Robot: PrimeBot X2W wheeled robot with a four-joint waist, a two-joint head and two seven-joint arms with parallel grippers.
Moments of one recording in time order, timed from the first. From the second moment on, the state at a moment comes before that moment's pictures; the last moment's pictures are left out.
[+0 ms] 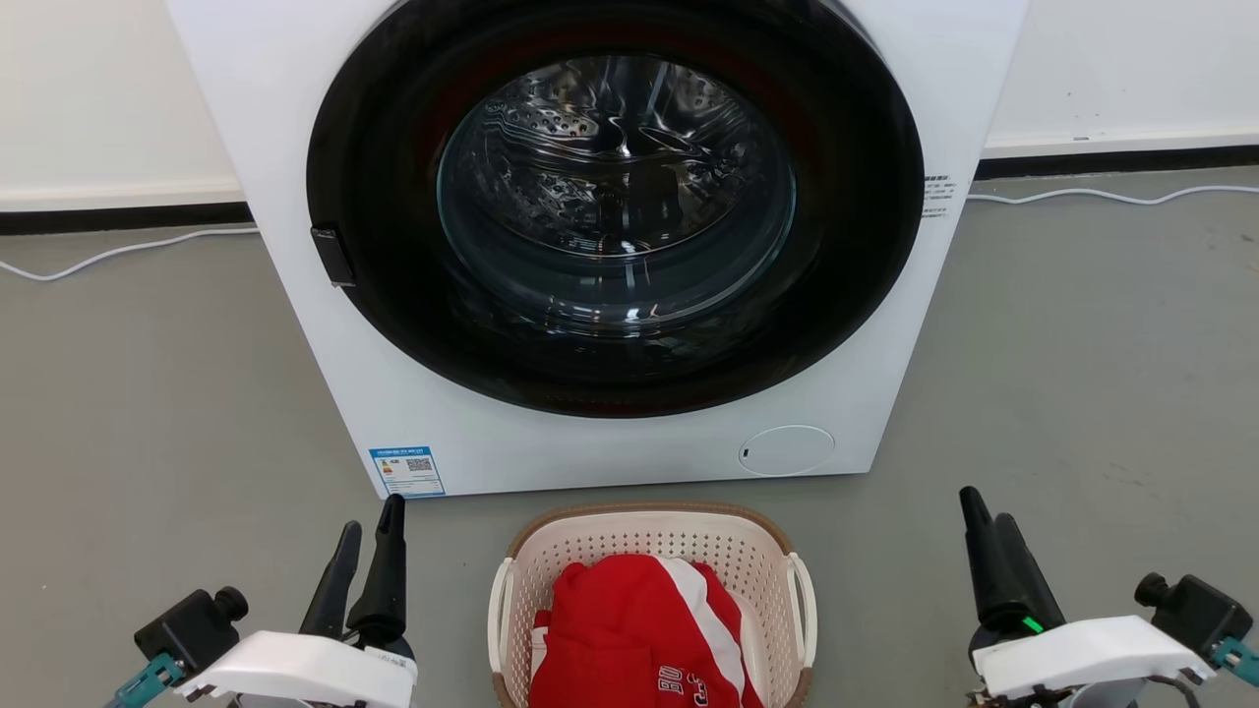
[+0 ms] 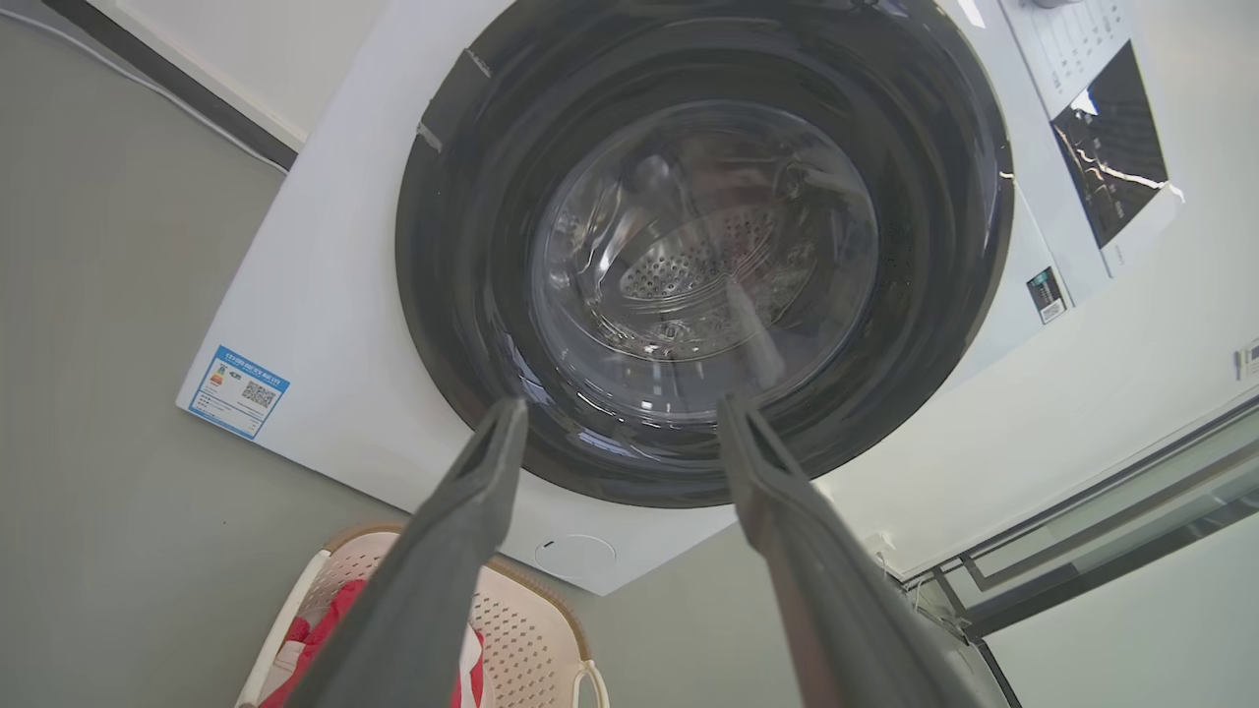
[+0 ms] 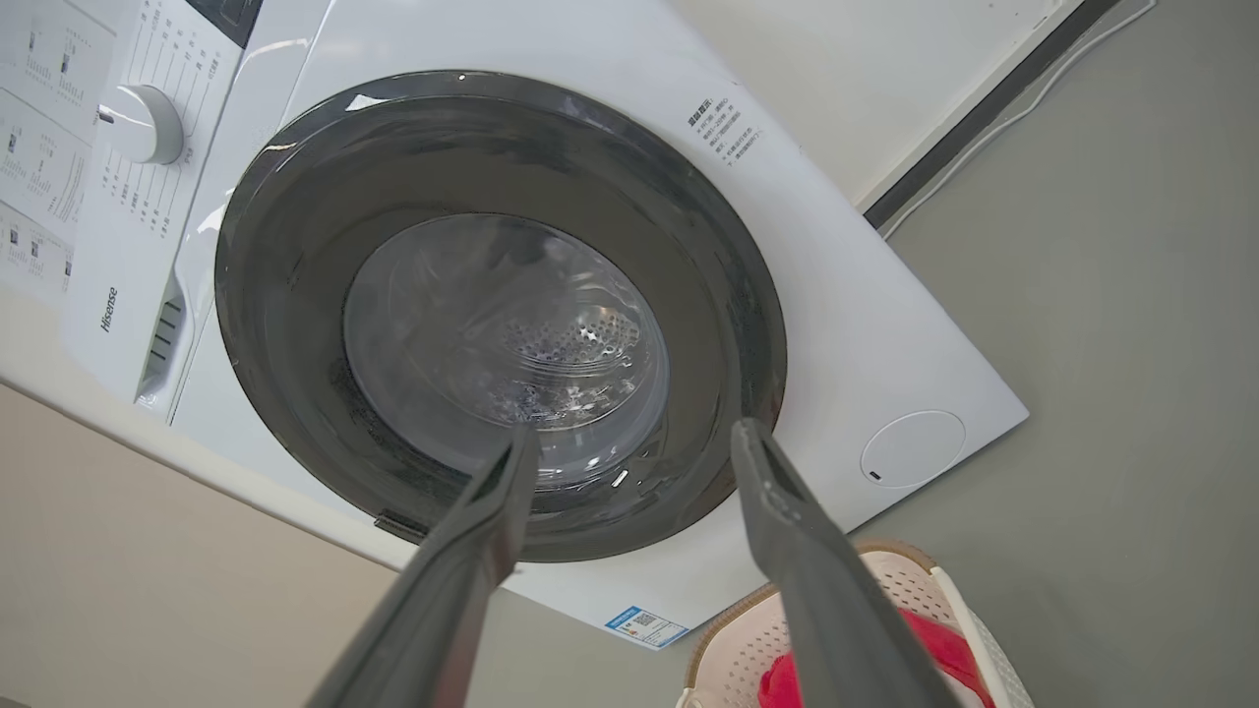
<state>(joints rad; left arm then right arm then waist) 0.00 0.03 -0.01 0.18 -0.84 -0.12 -0.09 0.00 -0.08 0.02 0.21 0.92 0.12 -0.09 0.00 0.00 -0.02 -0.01</state>
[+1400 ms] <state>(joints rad) 0.00 0.04 -0.05 0.12 -0.41 -0.12 -0.21 0.00 -0.09 0.08 0.16 0.50 0.12 -0.20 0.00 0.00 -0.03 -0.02</state>
